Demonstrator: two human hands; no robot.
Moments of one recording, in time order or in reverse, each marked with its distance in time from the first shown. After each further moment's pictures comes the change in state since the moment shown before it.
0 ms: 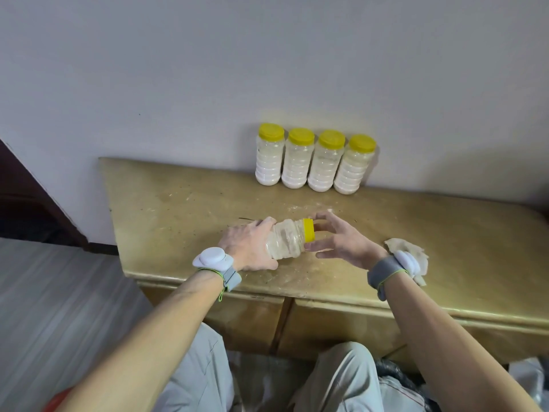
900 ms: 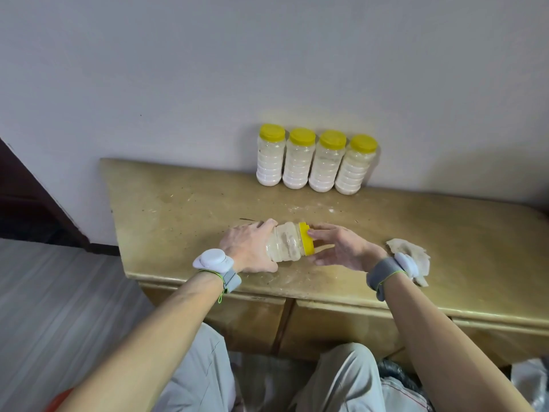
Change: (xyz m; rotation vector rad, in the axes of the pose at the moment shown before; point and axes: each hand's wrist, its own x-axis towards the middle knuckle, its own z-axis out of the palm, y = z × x) left_hand -0.001 -0.005 0.003 0.016 0.019 0.038; right_hand 0.010 0.008 0.000 0.162 -0.055 0.206
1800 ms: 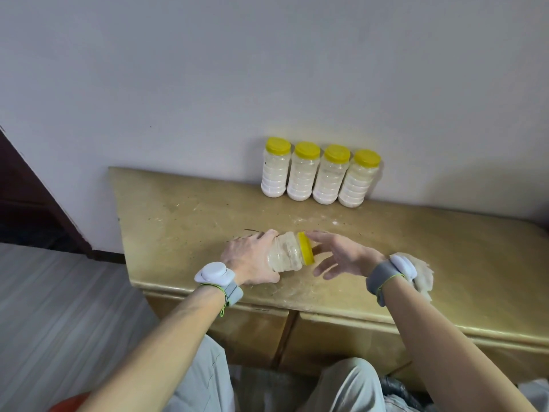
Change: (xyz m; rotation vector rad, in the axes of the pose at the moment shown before) left_hand -0.007 -0.003 -0.005 -0.038 0.025 -0.049; right_hand -0.003 -0.024 0.016 -0.265 0.014 0.052
